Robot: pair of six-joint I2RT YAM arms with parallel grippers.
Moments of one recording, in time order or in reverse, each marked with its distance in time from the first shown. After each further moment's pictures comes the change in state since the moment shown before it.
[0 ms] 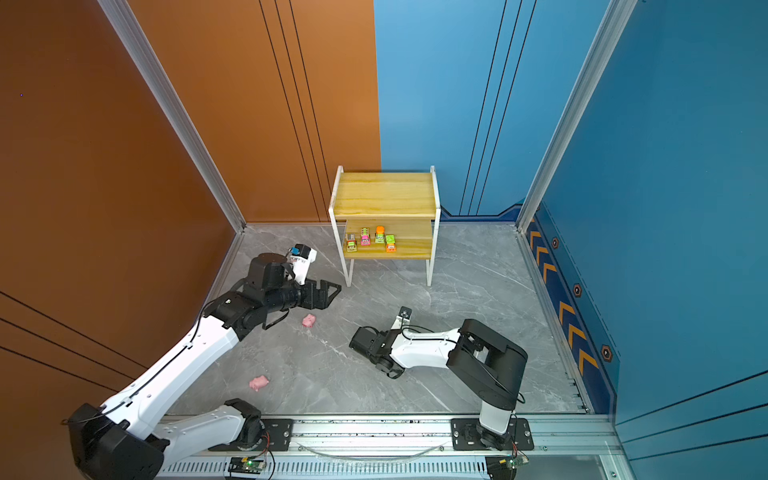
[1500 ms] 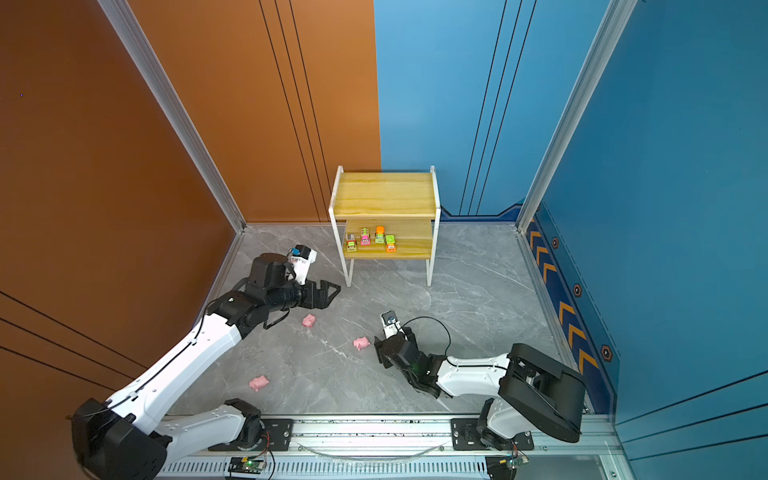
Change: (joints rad) left arm 0.019 0.018 -0.019 0.014 0.007 0.000; right arm -0.012 -0.343 -0.515 0.898 -0.140 -0.956
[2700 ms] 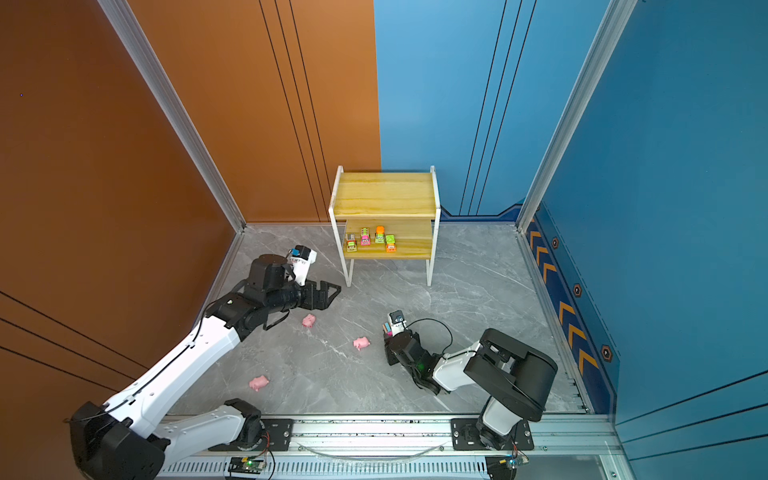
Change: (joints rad) left arm -0.016 -0.014 -0.007 0.010 0.000 0.000; right arm -0.103 0.189 -0.036 0.235 -0.110 0.014
